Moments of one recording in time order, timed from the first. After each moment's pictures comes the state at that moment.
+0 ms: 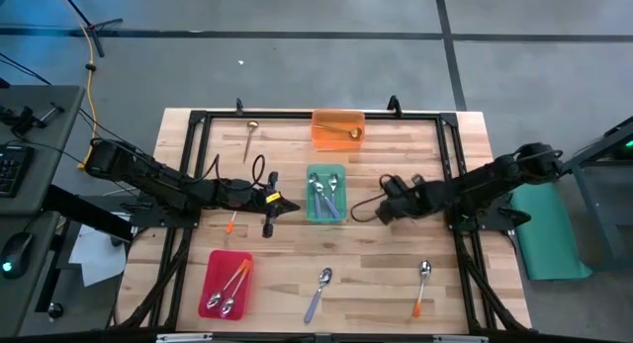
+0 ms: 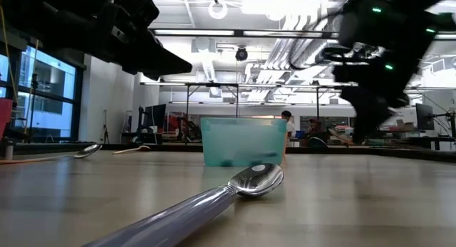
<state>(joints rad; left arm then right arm) -0.13 1.34 0.39 0.69 -0.11 0.04 0.17 1.36 0.61 -0.60 0.52 0.95</state>
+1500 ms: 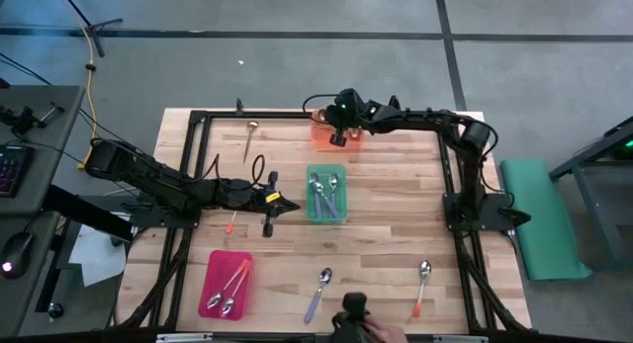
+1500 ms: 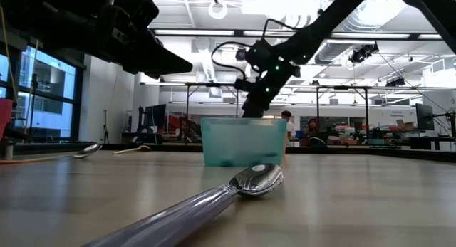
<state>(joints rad) -0.12 1.34 0.39 0.69 -0.11 0.06 -0.57 1.96 1.32 -0.08 0.12 -0.52</state>
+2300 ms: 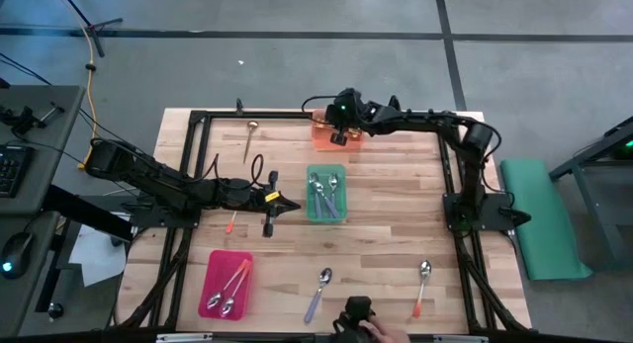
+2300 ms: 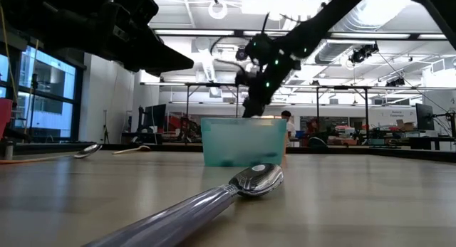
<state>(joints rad) -0.12 1.34 0.39 0.72 -0.11 0.08 -0.55 1.94 1.32 -0.10 0.24 -0.52</state>
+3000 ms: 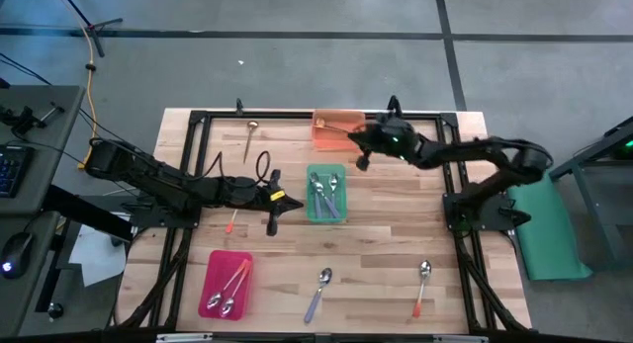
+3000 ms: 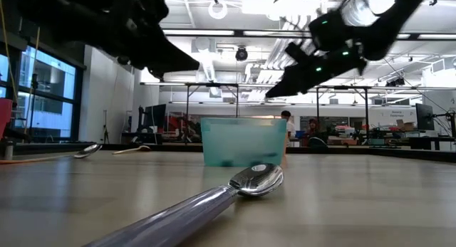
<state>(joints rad) -0.11 1.34 0.46 0.59 -0.12 -0.02 -0.49 1.47 0.61 0.54 -0.01 -0.22</state>
